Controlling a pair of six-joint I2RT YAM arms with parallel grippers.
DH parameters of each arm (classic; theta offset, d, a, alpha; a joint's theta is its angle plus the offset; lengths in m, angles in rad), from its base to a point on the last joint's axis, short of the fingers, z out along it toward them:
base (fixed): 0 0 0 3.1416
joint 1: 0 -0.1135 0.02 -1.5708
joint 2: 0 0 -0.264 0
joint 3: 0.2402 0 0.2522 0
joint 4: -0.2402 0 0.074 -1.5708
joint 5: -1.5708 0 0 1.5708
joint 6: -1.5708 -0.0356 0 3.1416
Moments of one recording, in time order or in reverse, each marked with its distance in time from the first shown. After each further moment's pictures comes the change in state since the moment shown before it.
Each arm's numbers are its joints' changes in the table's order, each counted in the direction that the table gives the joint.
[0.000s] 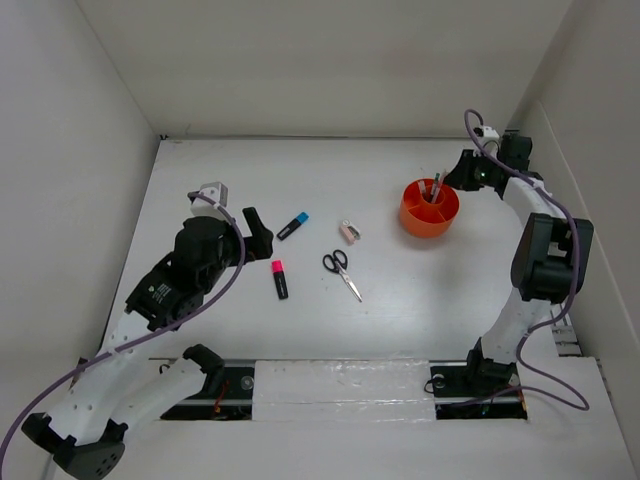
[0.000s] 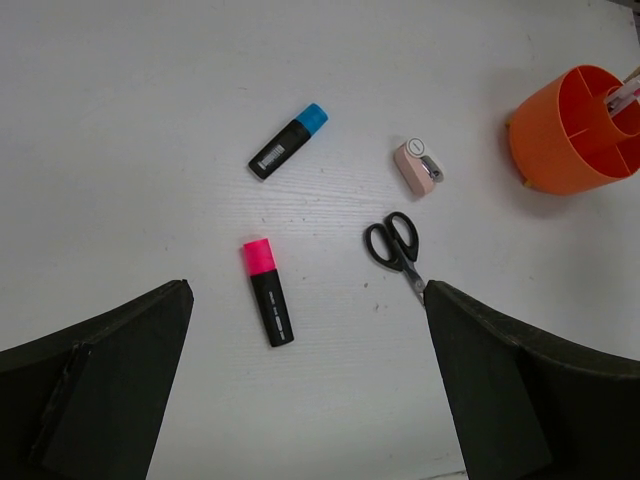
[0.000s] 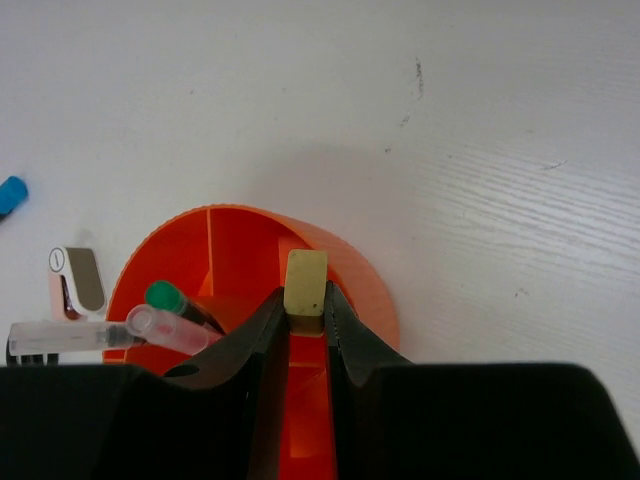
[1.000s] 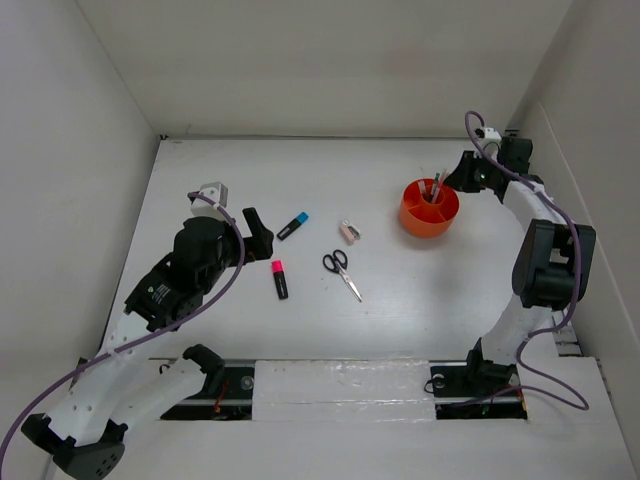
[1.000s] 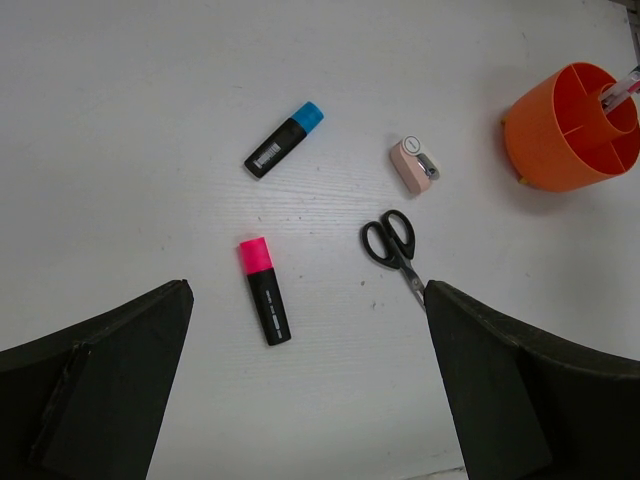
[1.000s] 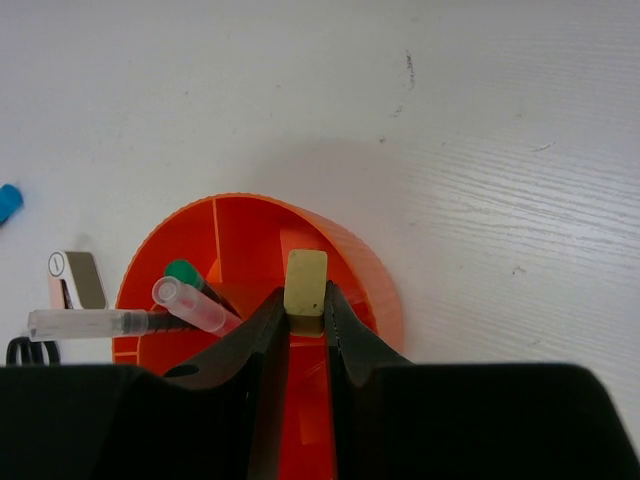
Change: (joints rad) left arm 0.000 0.006 0.000 0.000 -0.011 0.000; right arm -0.012 0.069 -0.067 0.015 -0.060 -0.028
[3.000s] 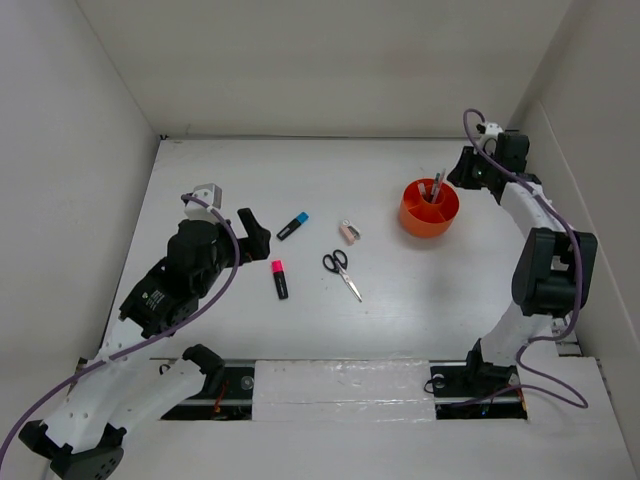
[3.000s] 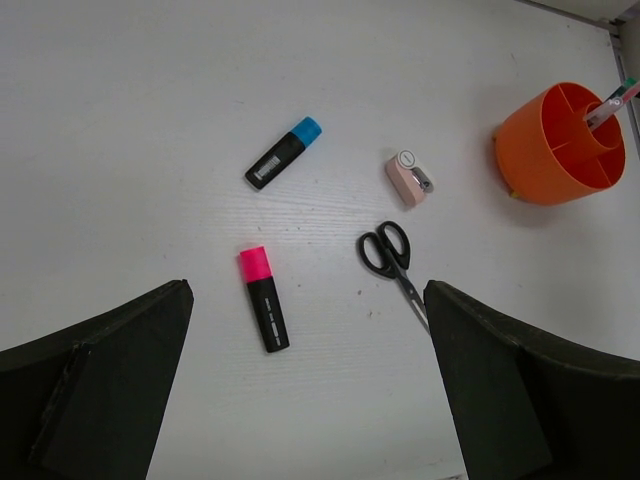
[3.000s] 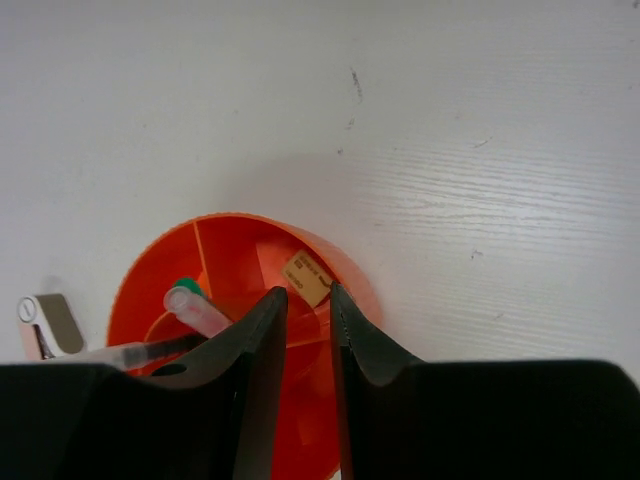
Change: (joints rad) left arm 0.000 0.035 -0.003 0.008 0.013 0.001; right arm -0.043 0.053 -0.014 0.000 -0.189 -0.041
